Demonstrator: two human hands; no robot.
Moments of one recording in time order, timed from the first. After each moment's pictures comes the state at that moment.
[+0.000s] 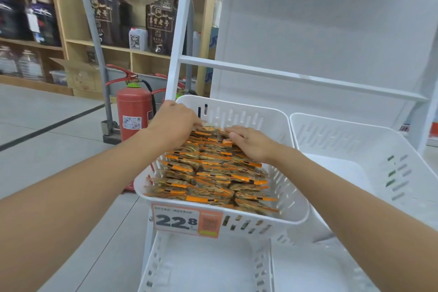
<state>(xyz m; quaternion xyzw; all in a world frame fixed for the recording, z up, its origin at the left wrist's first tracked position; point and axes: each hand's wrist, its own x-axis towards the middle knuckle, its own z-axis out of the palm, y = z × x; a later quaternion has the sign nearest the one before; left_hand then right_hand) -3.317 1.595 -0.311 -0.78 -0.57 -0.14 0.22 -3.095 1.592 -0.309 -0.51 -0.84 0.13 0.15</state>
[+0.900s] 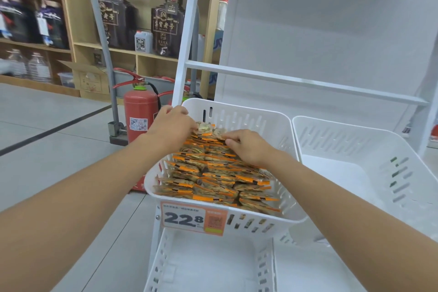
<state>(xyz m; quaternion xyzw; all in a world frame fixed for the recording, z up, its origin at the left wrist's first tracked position) -3.328 1.576 -0.308 -0.76 -0.61 -0.11 0.19 -3.114 1.580 -0.309 -0.52 -0.83 0.10 0.19</state>
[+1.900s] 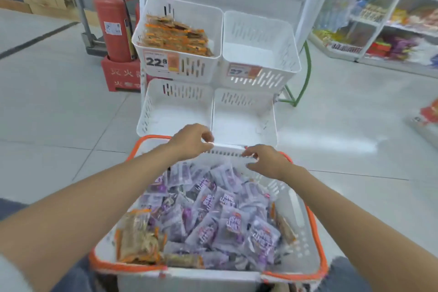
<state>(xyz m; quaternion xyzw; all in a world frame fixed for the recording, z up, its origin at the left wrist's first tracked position) -3.163 1.189 -0.431 -0.77 -0.54 -0.20 -0.29 -2.922 1.155 -0.433 -0.63 -0.75 0.20 0.03</state>
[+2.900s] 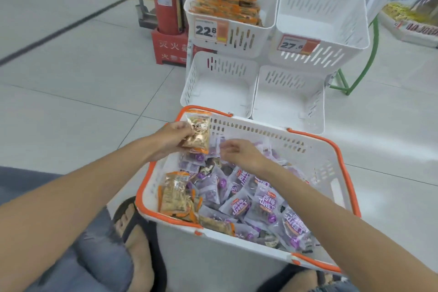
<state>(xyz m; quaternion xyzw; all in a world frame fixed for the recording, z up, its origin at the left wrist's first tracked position) -3.263 1.115 -0.475 -0.39 -0.61 -0.35 -0.59 -3.047 1.122 -0.489 -0.54 -0.66 0.49 0.16</state>
